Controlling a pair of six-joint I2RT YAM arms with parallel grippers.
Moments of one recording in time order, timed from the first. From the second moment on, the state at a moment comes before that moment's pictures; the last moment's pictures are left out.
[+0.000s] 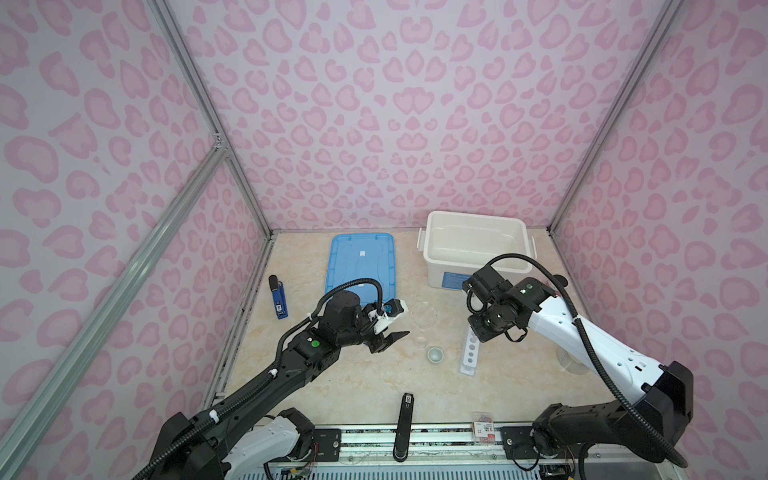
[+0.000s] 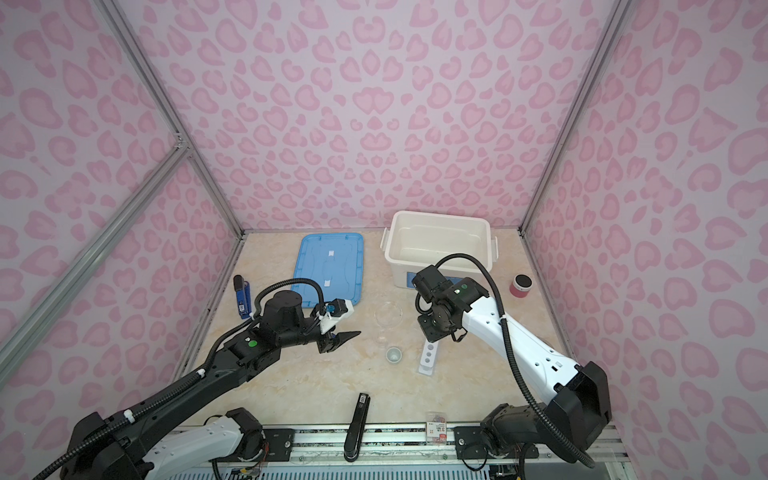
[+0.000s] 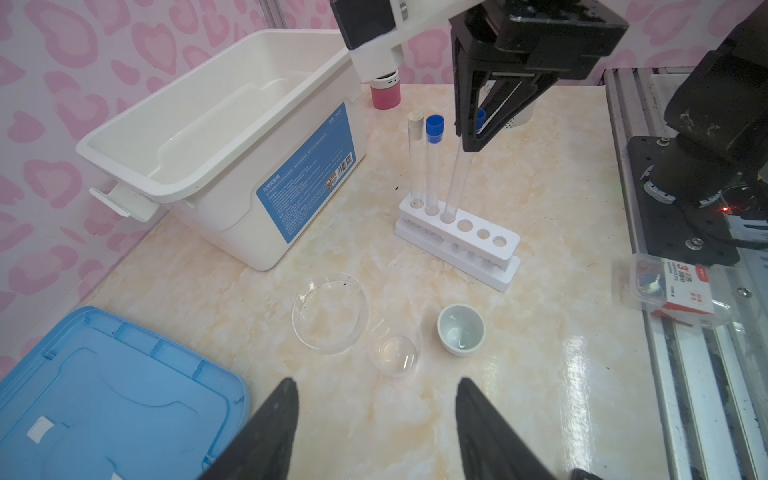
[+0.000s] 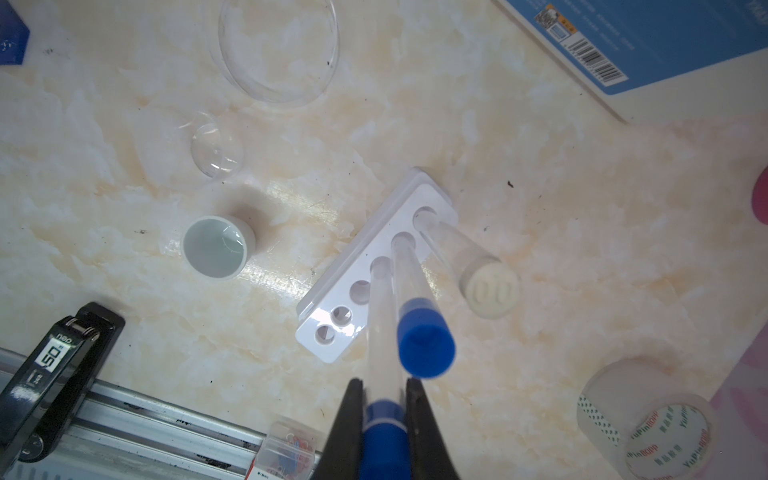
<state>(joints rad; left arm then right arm) -0.63 1.05 0.69 -0.13 0.45 0.41 0.61 1.36 1.22 -1.19 0.12 0.17</state>
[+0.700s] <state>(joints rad) -0.63 1.05 0.69 -0.13 0.45 0.41 0.61 1.36 1.22 -1.19 0.10 0.17</state>
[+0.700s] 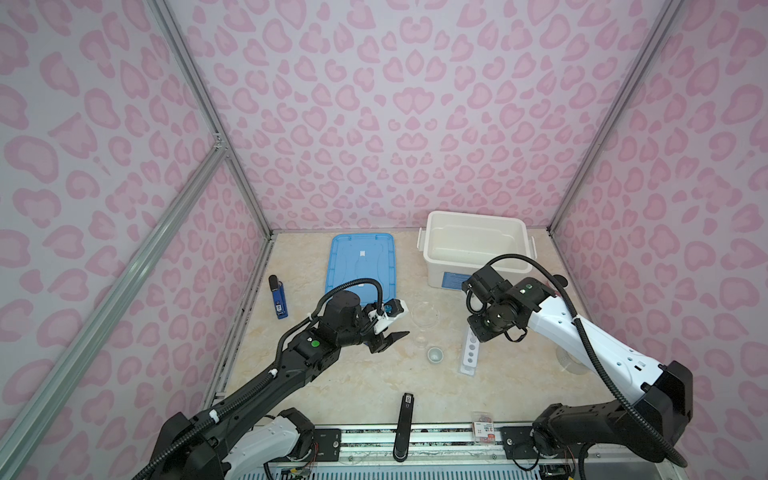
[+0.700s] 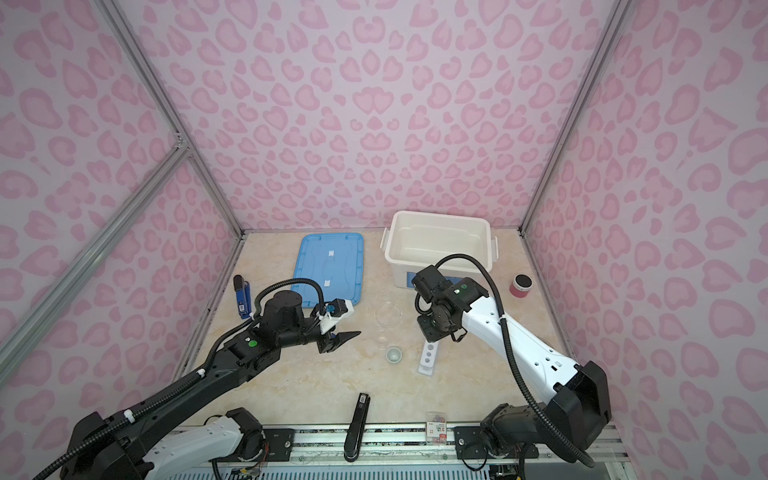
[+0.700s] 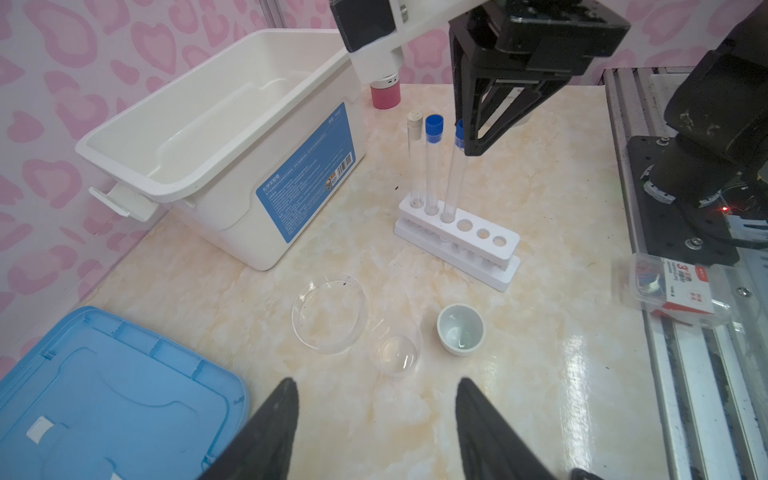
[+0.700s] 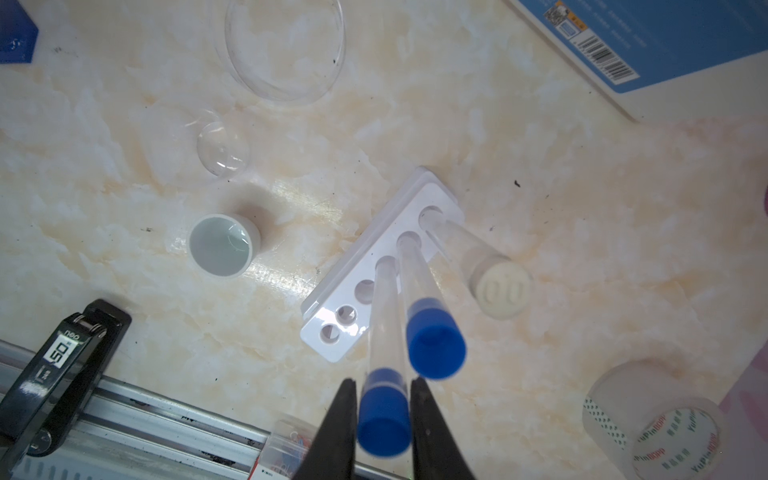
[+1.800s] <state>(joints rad) -0.60 1.01 0.69 -0.12 0.47 0.38 0.63 1.30 1.40 -1.23 0.10 0.15</state>
